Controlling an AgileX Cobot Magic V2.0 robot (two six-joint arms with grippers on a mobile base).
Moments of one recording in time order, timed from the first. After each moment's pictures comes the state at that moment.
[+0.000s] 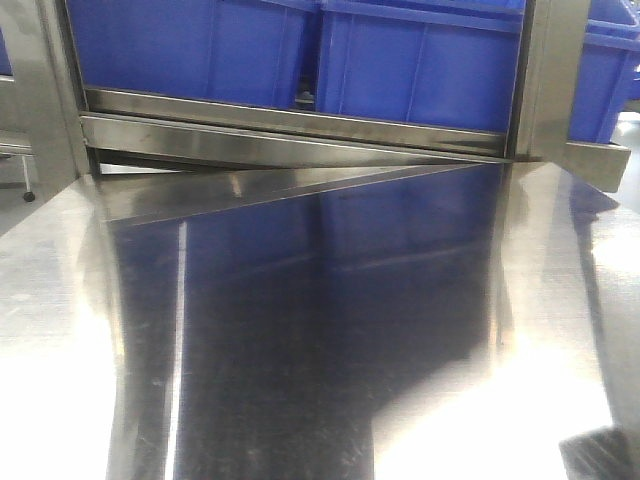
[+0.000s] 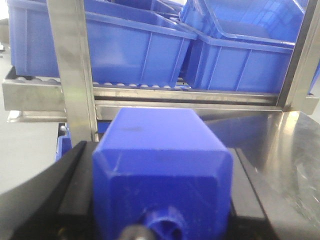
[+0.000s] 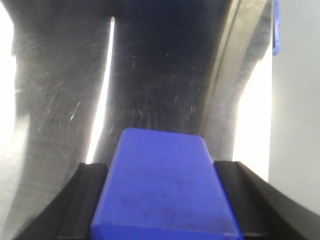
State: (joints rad) left arm -0.24 0.31 -0.61 -0.03 0.49 -0.03; right arm 0.32 0.83 -0.66 -0.12 0.61 0.22
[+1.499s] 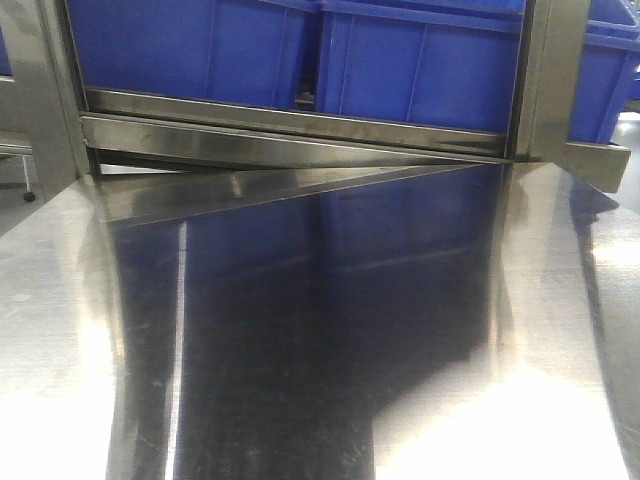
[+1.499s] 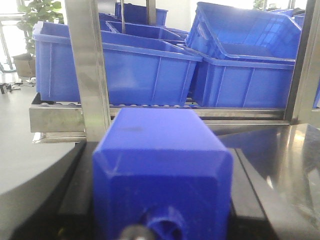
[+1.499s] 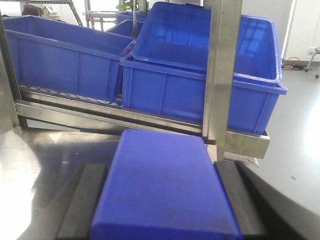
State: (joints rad) left arm -0.24 0.12 -0.61 0.03 0.59 -0.03; right arm 0.32 0.01 -0.54 -0.18 0.60 0.19
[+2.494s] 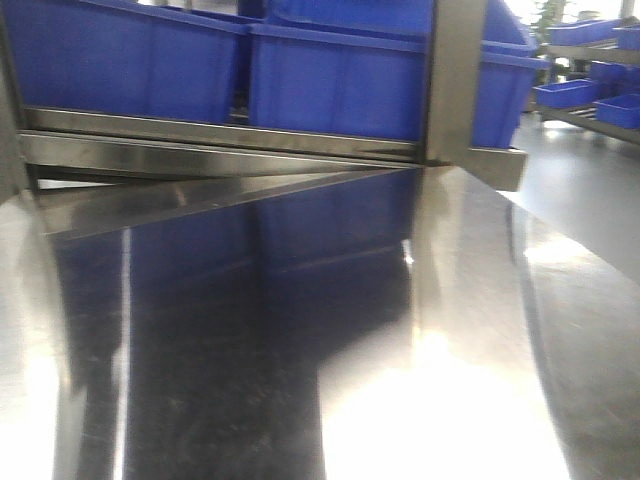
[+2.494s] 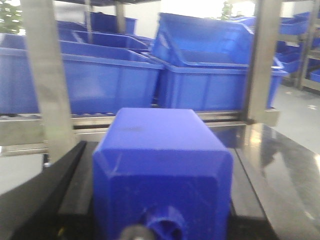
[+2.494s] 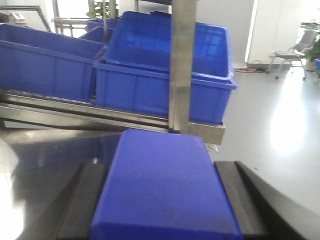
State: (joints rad) left arm -0.24 0.12 -0.61 0.03 0.59 -0.03; right arm 0.32 0.01 -0.54 -0.19 0.60 0.19
